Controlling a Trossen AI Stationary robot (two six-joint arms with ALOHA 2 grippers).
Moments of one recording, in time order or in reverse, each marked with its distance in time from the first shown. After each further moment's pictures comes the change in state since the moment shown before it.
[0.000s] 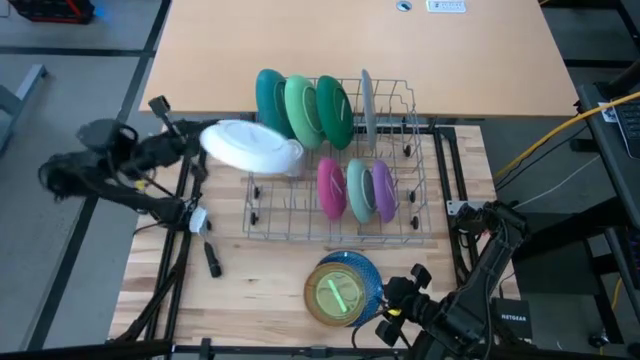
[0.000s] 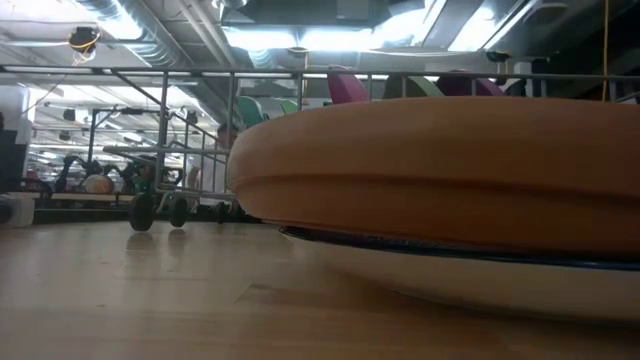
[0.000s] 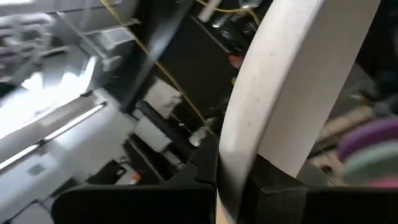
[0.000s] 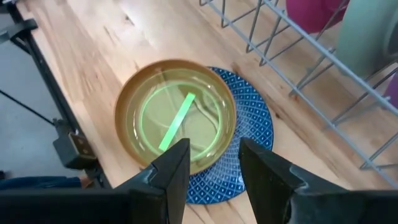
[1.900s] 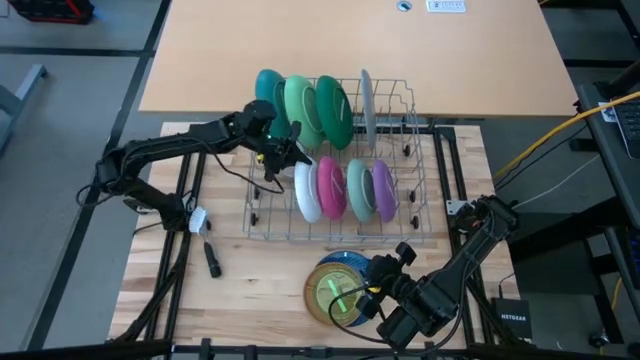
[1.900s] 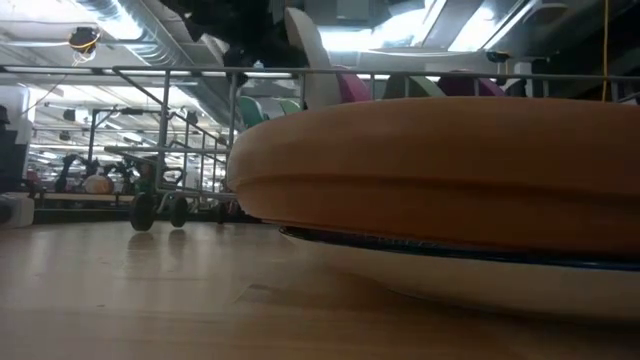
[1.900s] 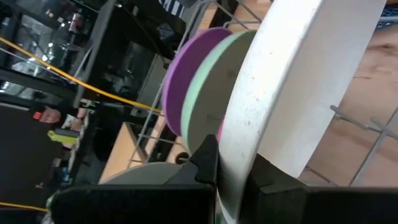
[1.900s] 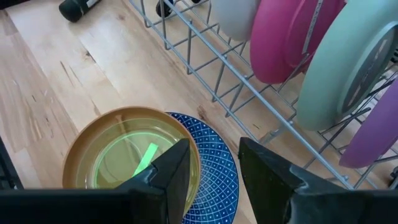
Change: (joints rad) left arm 0.558 0.716 -0.001 -0.007 1.109 0.478; right arm -0.138 0.000 0.000 -0.027 0.084 -0.136
